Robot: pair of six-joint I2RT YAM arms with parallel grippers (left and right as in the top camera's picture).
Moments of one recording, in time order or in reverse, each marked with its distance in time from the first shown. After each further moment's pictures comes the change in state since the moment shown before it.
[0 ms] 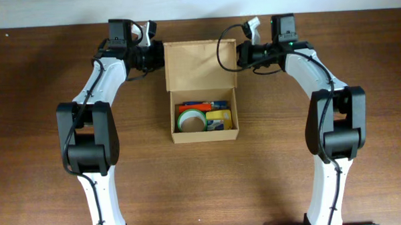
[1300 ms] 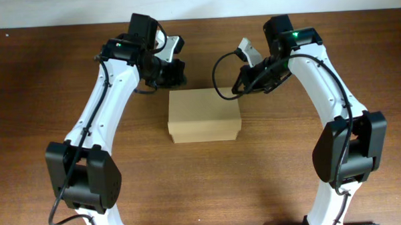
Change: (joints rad) left arm -0.186 -0.326 0.009 -0.653 -0.339 0.322; right arm 0.086 -0.245 0.037 -0.842 0.377 -0.452
